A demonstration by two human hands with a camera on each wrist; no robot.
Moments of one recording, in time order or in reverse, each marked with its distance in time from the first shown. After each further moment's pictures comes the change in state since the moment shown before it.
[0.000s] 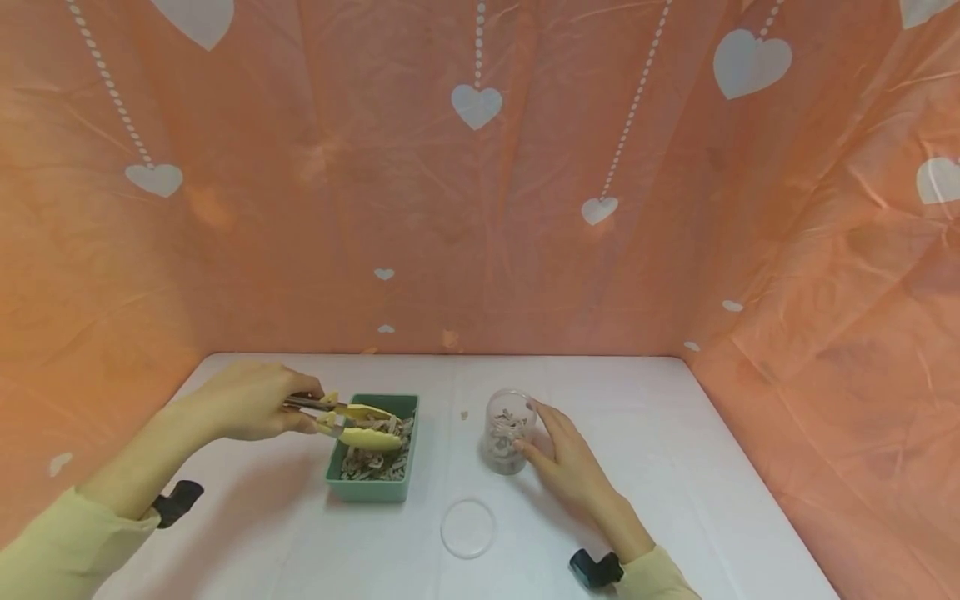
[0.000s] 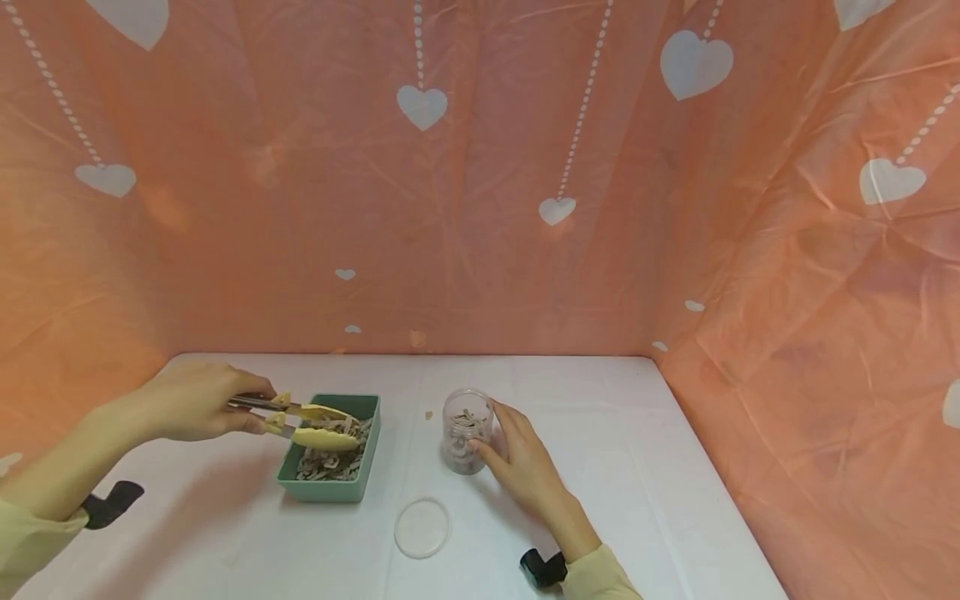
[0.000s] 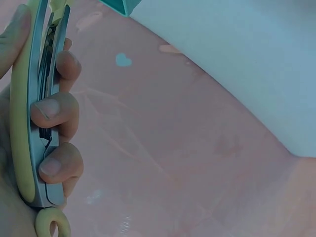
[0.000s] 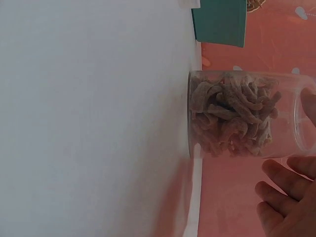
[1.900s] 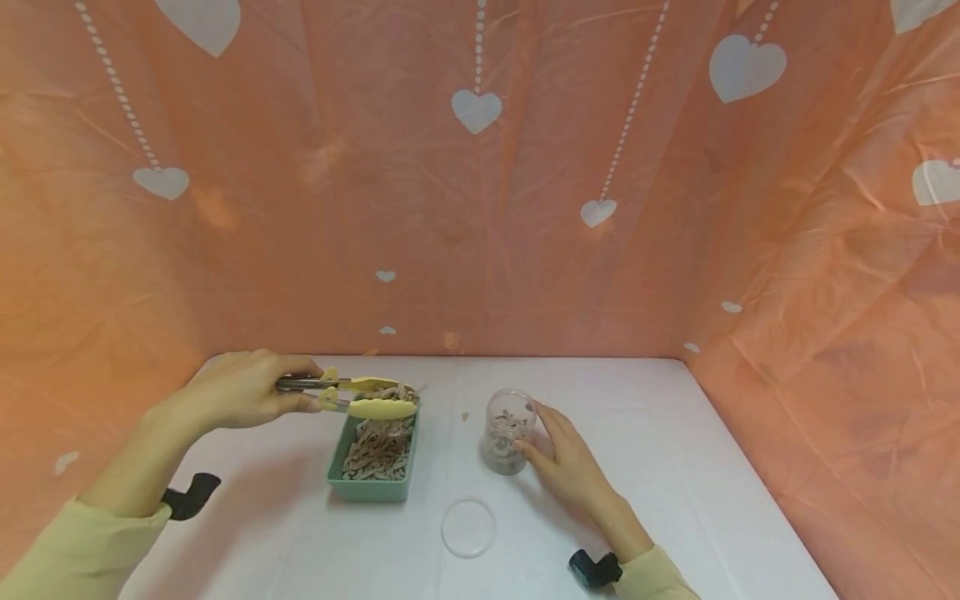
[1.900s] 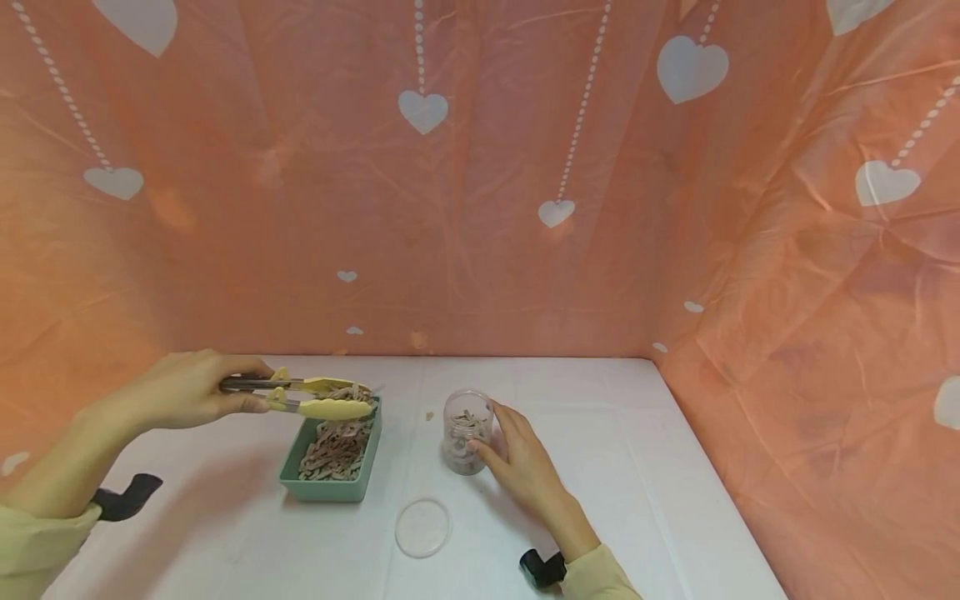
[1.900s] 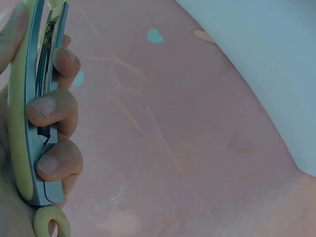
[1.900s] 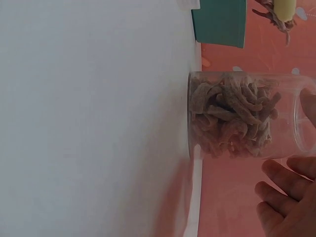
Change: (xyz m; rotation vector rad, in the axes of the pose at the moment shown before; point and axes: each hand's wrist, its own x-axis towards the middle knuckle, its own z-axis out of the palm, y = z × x) left_hand -0.006 0.001 -0.013 -0.029 0.122 -0.135; right_hand -0.001 -0.001 0.000 0.004 -0.005 0.017
